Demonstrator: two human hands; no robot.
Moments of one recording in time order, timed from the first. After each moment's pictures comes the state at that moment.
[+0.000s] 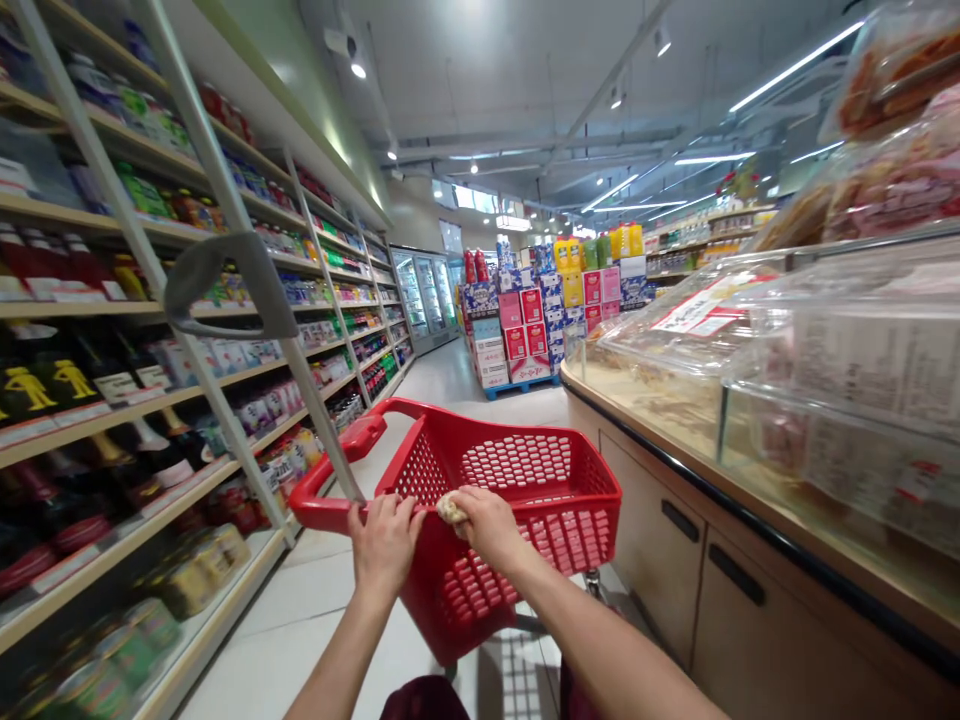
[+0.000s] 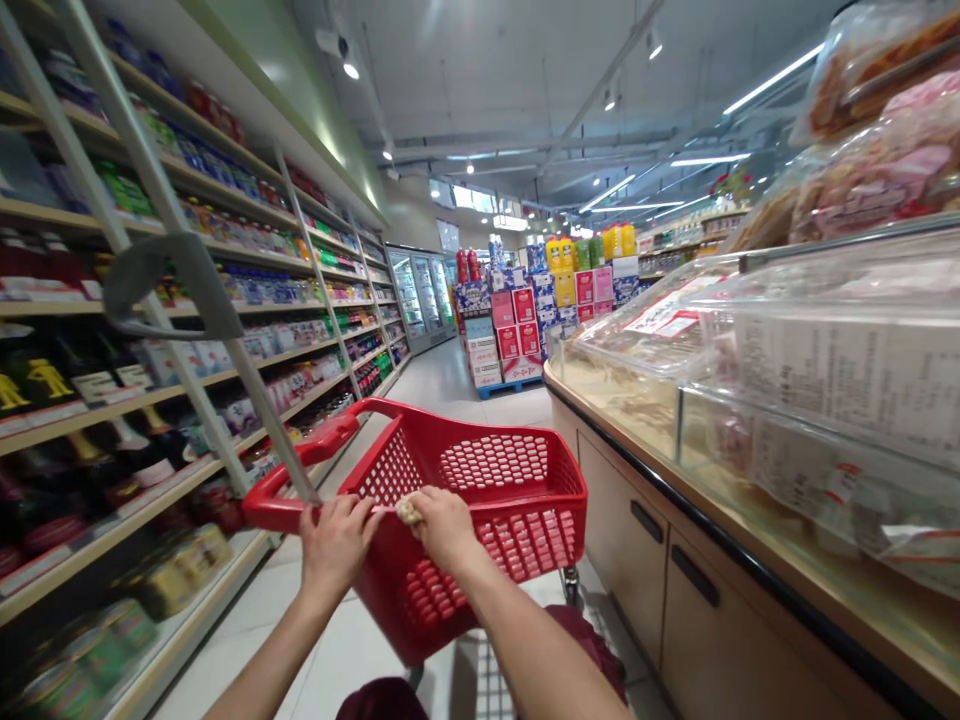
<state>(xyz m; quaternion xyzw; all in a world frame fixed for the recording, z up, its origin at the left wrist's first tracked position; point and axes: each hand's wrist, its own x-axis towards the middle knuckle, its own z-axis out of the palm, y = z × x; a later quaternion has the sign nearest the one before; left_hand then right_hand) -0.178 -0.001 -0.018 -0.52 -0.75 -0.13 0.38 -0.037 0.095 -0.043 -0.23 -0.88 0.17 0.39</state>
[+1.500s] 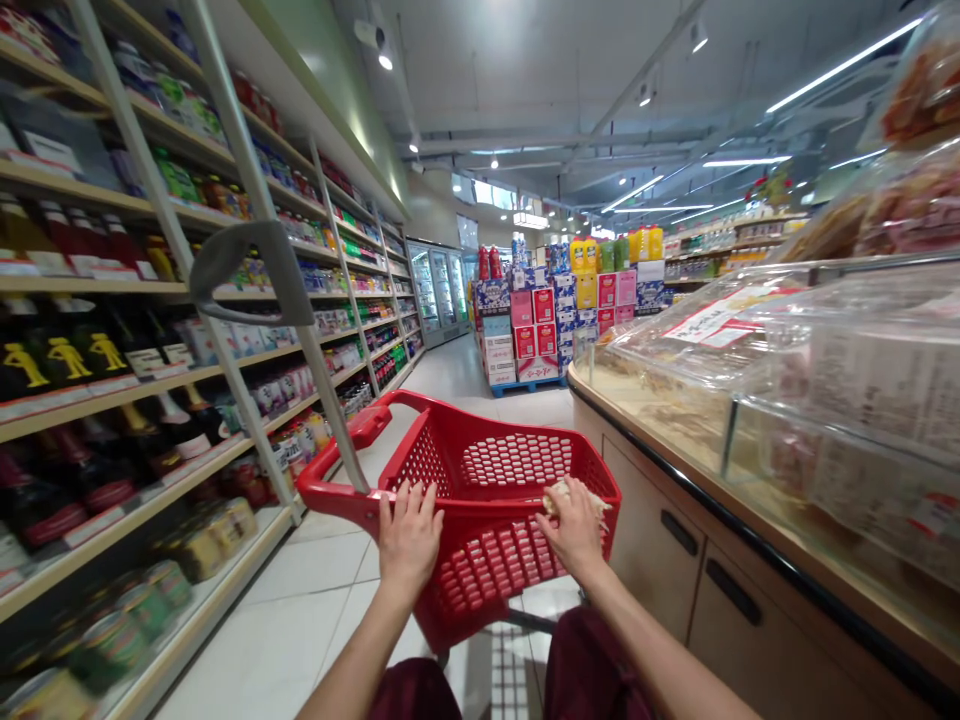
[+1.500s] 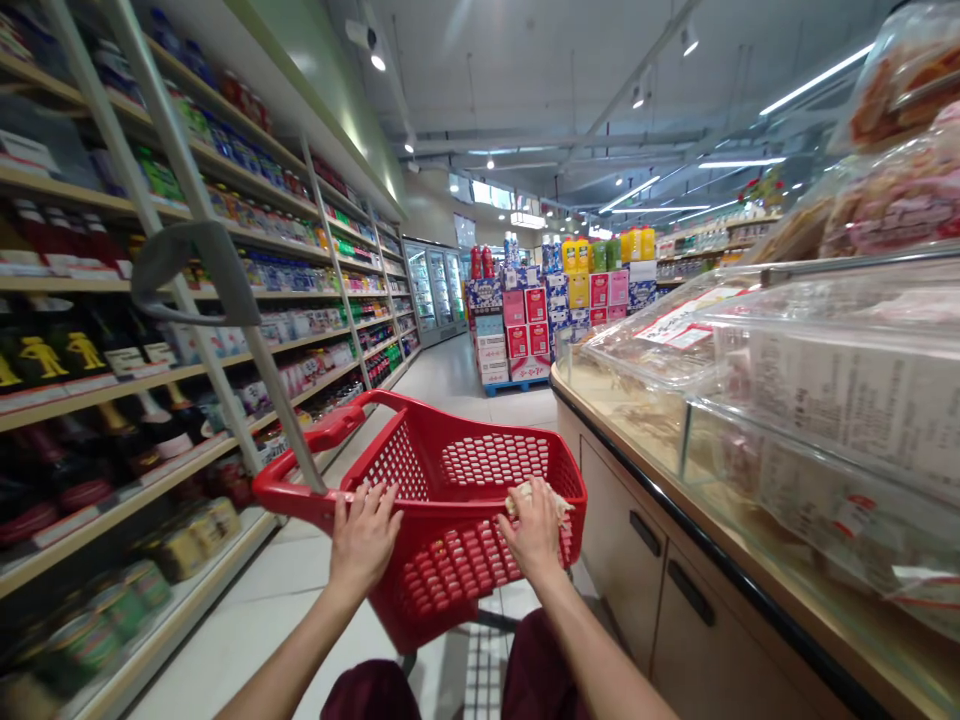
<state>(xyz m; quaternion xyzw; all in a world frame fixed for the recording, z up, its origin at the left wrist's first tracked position) -0.153 0.011 -0.042 -0.52 -0.77 -0.11 0.36 0.058 0.156 -0.112 -0.44 -0.79 0.00 0.44</state>
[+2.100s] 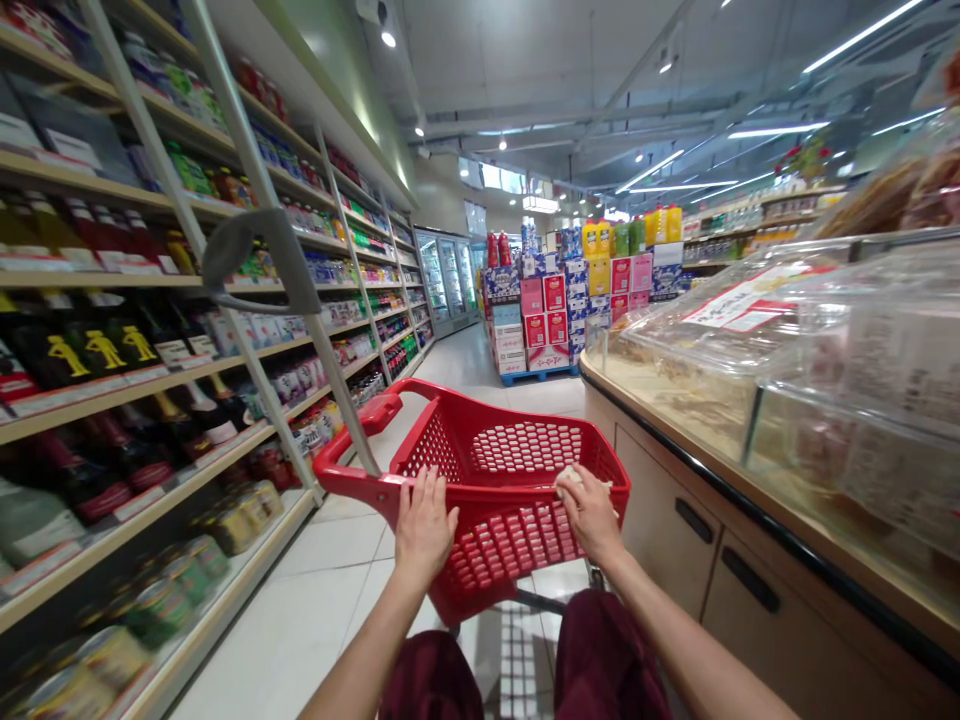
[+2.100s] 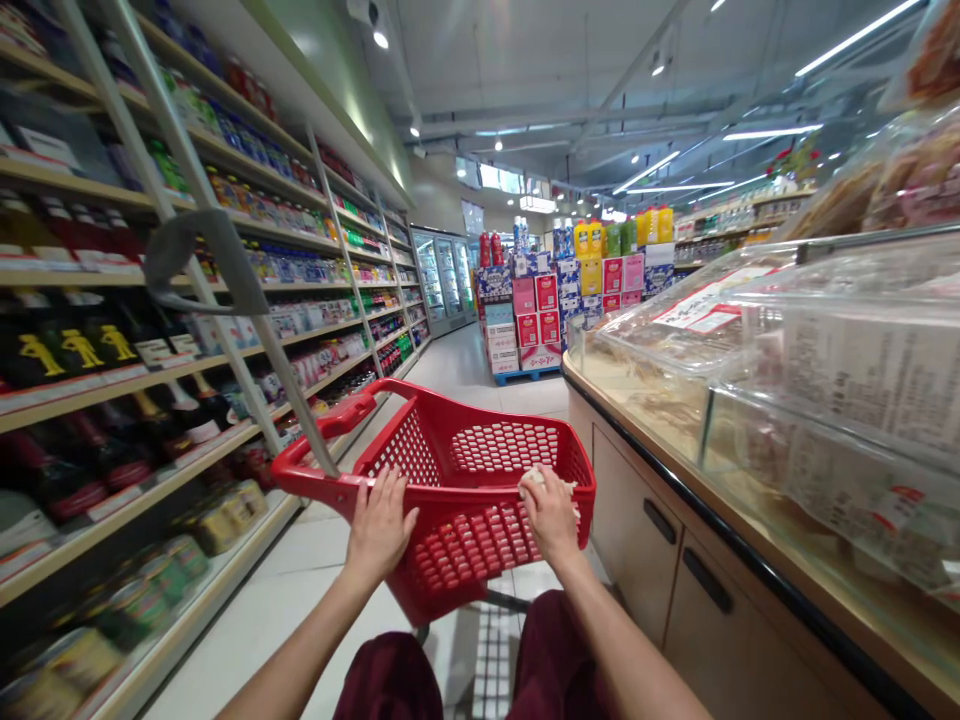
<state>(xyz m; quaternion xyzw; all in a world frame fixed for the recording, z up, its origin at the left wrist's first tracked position) -0.146 0.003 -0.045 -0.55 -0.76 -0.12 0.32 0.068 0.166 -0.118 -0.36 -0.79 0.06 0.50</state>
